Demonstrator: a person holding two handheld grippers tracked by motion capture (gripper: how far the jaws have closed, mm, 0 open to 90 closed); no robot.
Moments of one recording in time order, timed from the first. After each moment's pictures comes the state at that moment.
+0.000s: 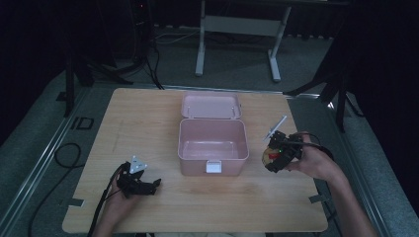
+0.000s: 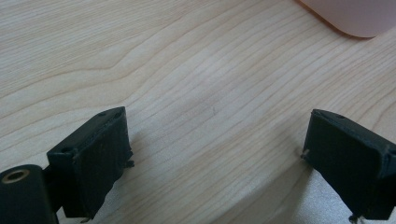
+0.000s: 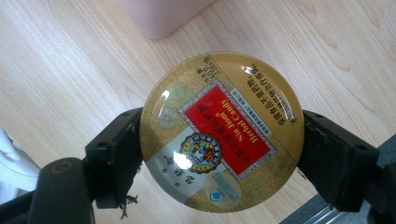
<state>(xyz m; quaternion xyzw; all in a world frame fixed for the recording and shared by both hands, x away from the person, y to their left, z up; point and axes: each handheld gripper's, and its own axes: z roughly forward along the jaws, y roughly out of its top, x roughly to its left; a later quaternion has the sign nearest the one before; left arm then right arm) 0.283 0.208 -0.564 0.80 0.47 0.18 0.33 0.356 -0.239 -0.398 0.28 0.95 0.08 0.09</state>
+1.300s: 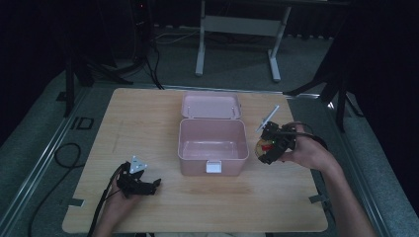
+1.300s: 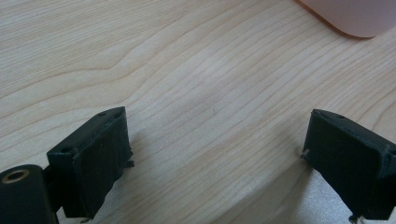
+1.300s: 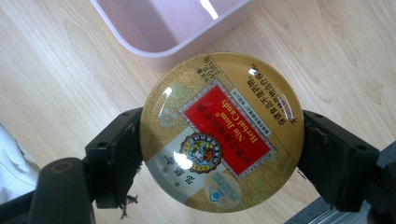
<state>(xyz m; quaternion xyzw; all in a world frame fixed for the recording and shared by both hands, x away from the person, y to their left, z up) 0.283 0.208 -0.564 0.80 0.47 0.18 0.33 0.366 -0.214 -0.374 0.26 0.96 0.09 0.10</state>
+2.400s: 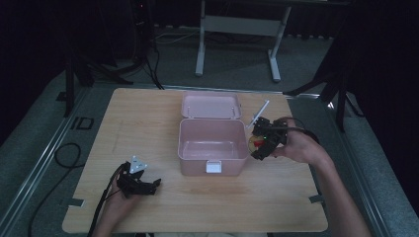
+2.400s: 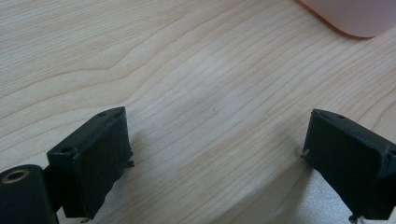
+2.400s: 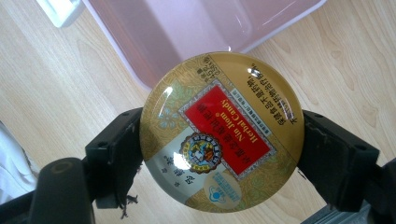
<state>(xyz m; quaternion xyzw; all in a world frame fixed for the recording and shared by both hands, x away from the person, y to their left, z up) 0.284 0.208 -0.564 0.80 0.47 0.18 0.33 0.374 -0.190 -0.366 0.24 0.96 0.09 0.09</state>
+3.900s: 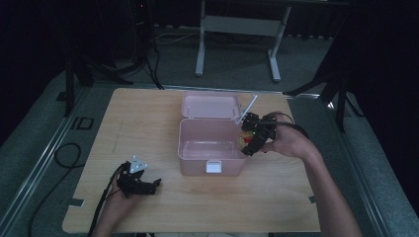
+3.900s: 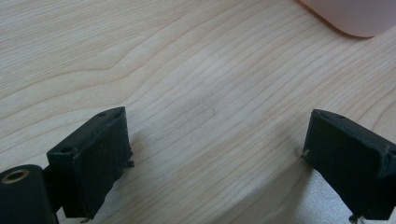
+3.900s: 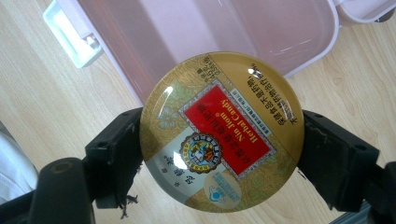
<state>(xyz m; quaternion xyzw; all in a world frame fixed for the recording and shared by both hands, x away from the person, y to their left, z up) 0.284 0.208 -0.564 0.80 0.46 0.18 0.33 0.381 -0.162 -0.360 0.23 0.96 0.09 0.09</state>
